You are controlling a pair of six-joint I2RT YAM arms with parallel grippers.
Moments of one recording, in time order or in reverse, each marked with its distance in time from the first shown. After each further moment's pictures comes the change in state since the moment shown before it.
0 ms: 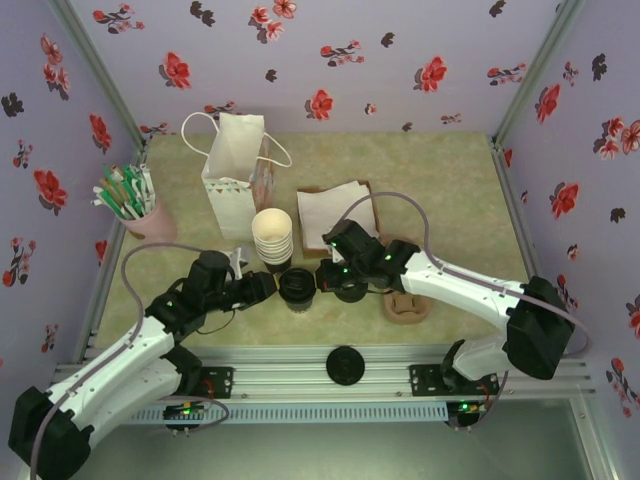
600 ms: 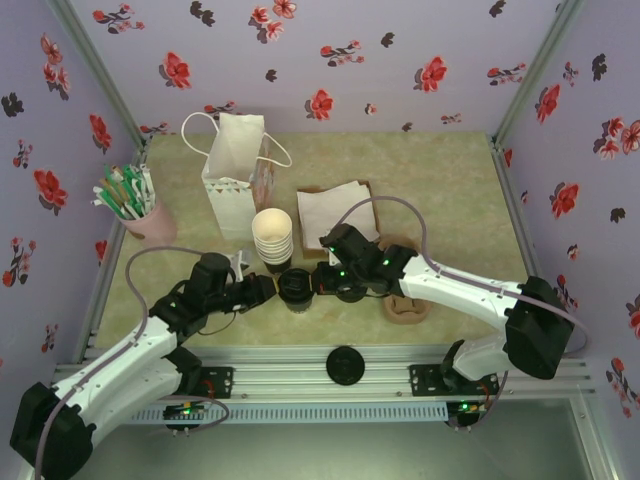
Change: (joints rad) left arm 0.012 0.018 -0.049 0.060 0.032 -0.014; right arm 0.031 0.000 -0.029 0.061 -0.010 0.055
